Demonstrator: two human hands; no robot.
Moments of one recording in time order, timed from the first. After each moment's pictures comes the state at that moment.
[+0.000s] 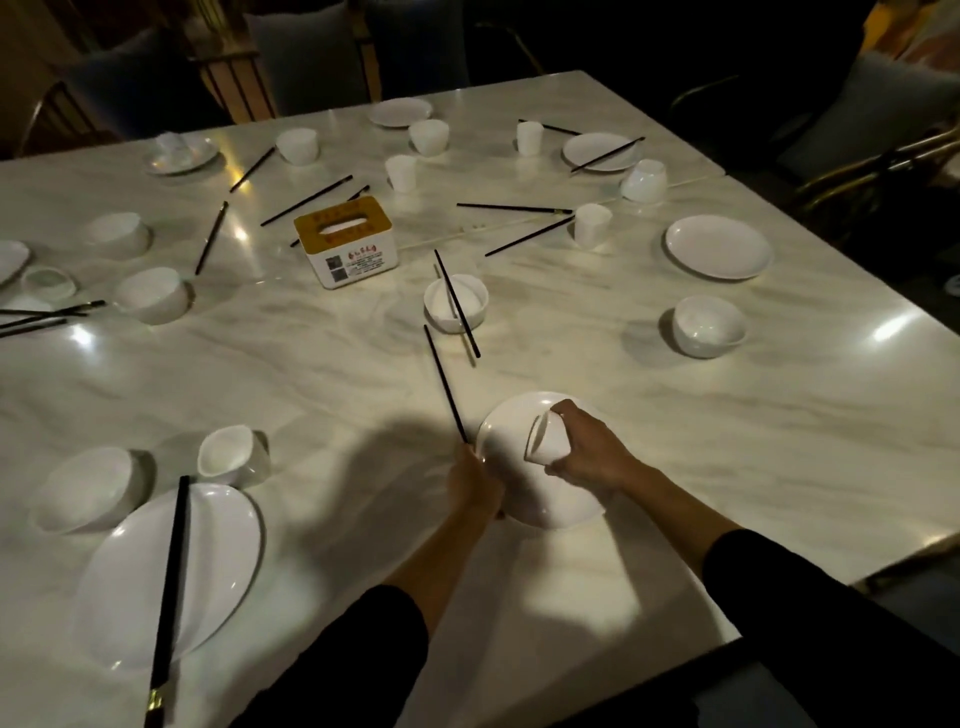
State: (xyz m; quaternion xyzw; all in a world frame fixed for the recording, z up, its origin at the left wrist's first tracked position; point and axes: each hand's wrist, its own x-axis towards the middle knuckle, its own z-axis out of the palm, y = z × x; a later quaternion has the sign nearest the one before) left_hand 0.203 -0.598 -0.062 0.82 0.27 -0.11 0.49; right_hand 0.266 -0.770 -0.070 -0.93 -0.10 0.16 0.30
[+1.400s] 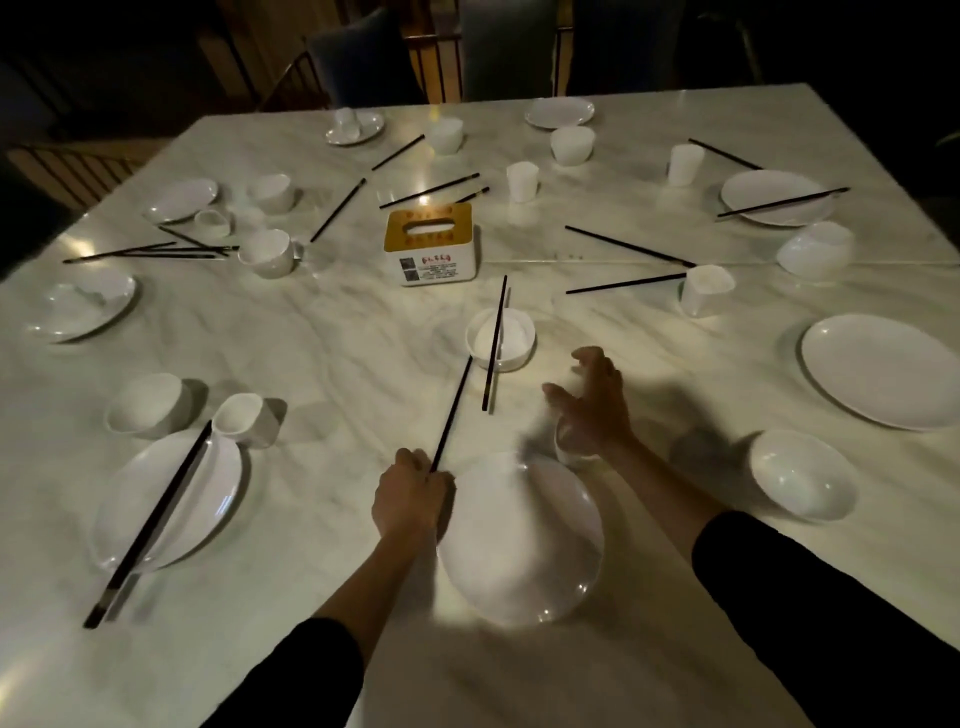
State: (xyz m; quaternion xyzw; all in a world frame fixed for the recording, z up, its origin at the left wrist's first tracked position) left_hand 0.260 -0.609 -0.054 0.80 0.50 0.03 0.32; right_hand 0.442 -0.762 -0.035 -0.86 -0.16 0.10 0.47
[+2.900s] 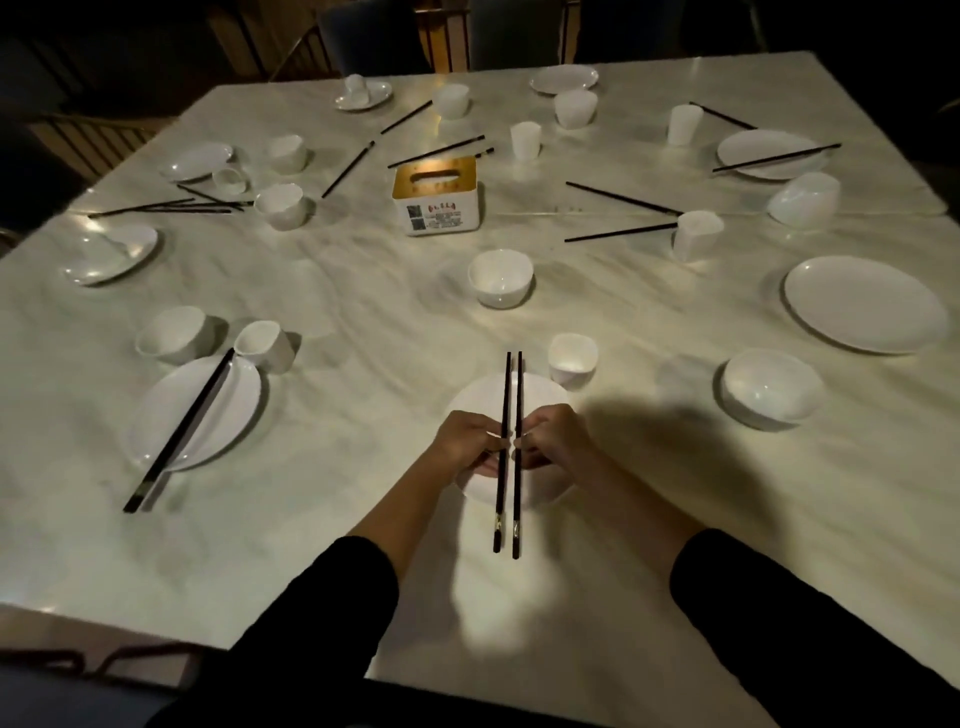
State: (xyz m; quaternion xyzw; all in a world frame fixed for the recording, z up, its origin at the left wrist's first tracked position) left_hand 0.238 -0.671 -0.037 0.68 0.37 -0.11 0.62; right_hand 0.311 -0.785 -0.048 -0.80 -0.04 0.33 0.49
